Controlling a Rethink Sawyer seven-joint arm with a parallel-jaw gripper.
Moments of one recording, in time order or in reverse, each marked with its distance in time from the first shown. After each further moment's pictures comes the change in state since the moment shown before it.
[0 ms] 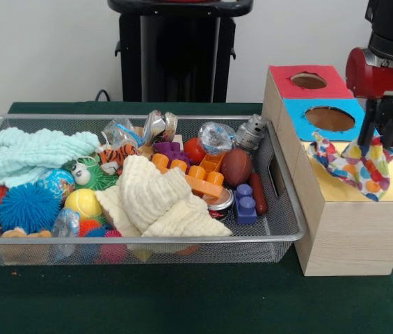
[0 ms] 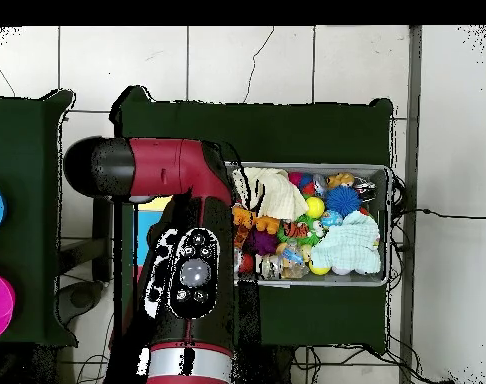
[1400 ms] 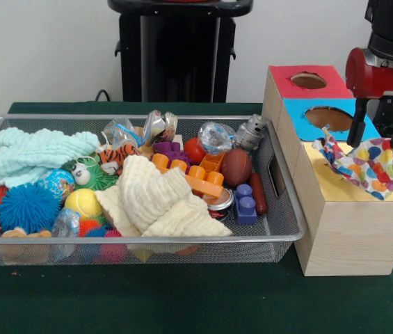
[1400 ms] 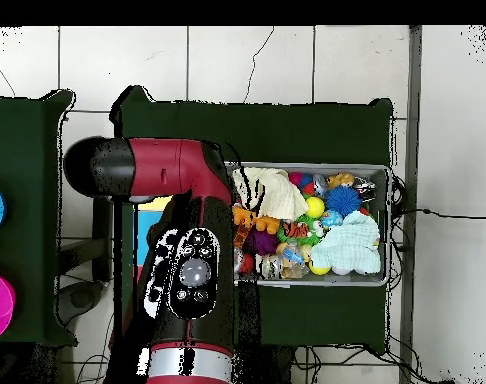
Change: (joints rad) arm 0.000 0.000 0.000 0.000 -0.002 0.000 0.000
